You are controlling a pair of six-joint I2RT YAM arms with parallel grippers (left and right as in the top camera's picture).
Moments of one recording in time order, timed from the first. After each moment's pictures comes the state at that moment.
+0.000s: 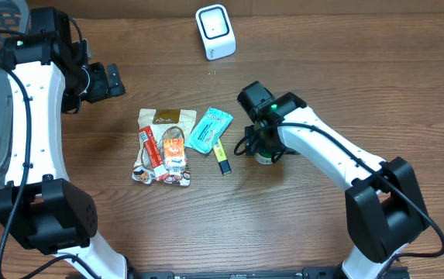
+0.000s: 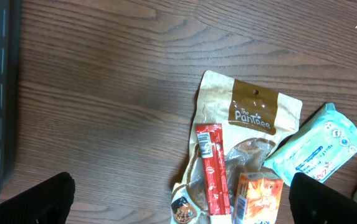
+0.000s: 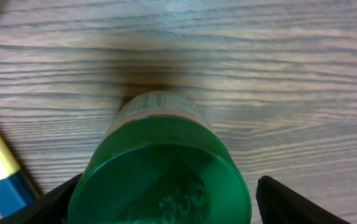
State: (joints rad) left arm 0.16 1.88 1.88 -1.33 0.09 -0.14; right arm 0.54 1.86 1.36 -1.01 0.17 0.56
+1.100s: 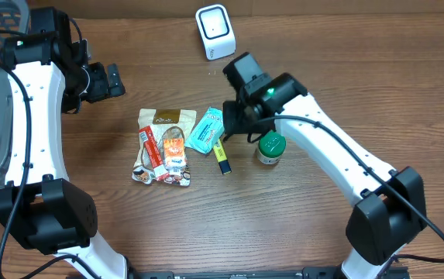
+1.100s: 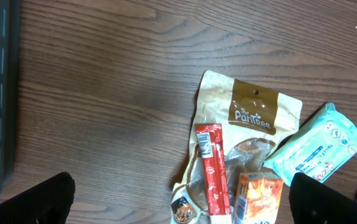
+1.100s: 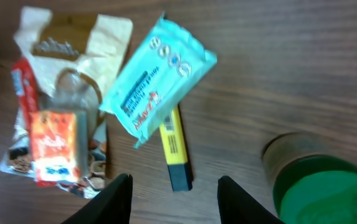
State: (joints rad) left arm 0.16 1.88 1.88 -1.33 0.09 -0.14; right arm 0.60 1.86 1.60 -0.99 -0.10 0.51
